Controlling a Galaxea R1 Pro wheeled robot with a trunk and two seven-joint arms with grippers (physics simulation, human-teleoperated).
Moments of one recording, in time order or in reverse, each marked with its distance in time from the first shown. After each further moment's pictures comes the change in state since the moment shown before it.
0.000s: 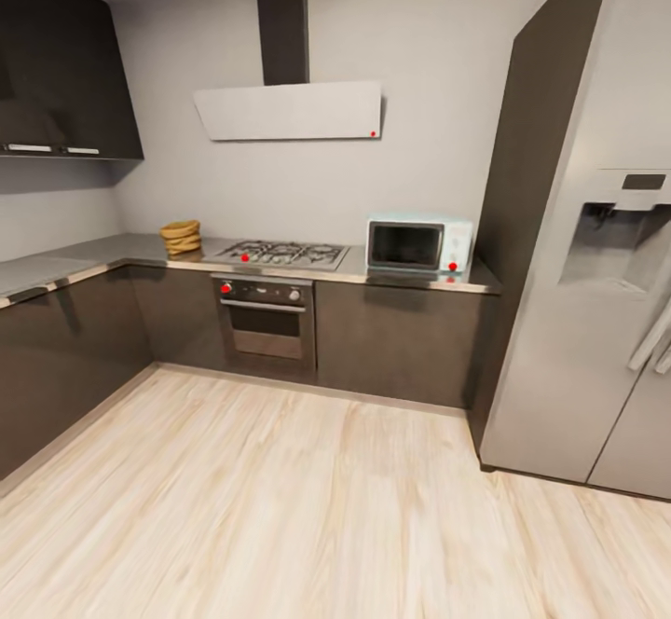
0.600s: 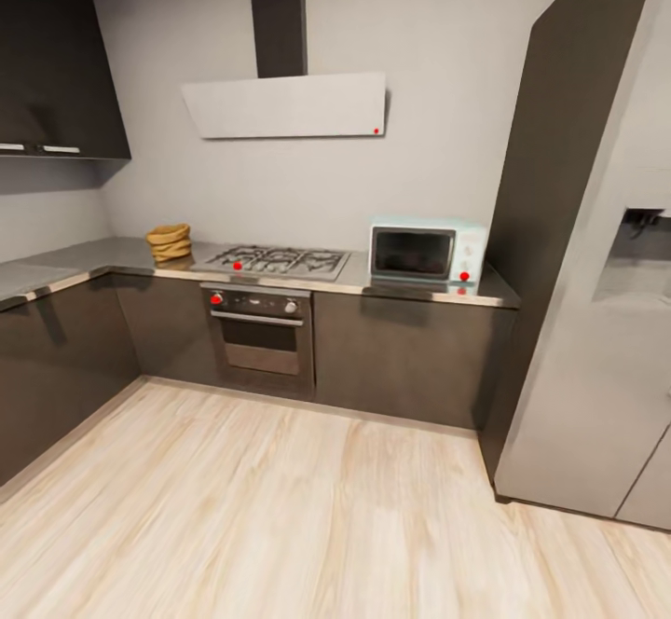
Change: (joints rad) left arm 0.000 0.000 0.000 0.000 0.001 0.000 0.000; right arm 0.000 -0.001 -0.002 0.000 -0.001 0.000 0.000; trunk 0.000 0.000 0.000
